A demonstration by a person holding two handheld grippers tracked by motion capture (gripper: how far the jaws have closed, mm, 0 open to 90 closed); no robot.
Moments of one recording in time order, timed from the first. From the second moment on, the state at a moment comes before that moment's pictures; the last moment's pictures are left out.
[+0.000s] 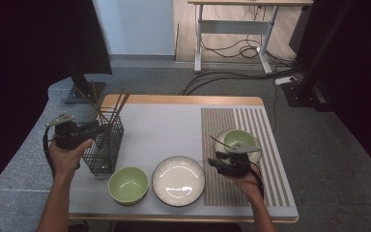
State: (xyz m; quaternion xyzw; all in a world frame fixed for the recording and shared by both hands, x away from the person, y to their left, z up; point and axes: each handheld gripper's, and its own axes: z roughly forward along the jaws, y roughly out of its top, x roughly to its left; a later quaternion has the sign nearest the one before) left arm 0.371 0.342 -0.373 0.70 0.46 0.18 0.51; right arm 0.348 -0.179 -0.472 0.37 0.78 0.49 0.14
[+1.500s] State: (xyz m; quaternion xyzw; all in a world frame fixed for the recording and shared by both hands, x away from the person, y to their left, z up) left arm 0.426 0.363 -0.382 0.70 0.50 0.19 0.48; right arm 0.346 -0.185 -0.482 0.38 0.78 0.48 0.13
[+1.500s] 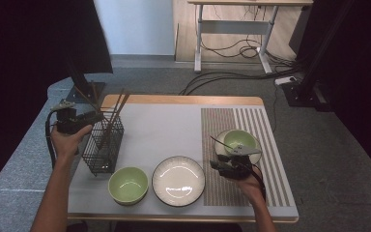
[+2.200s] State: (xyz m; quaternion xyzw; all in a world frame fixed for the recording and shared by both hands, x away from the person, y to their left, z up) left arm 0.443 0.366 -0.390 0.70 0.51 0.19 0.46; right arm 0.346 -0.190 -0.484 0.39 0.78 0.47 0.13
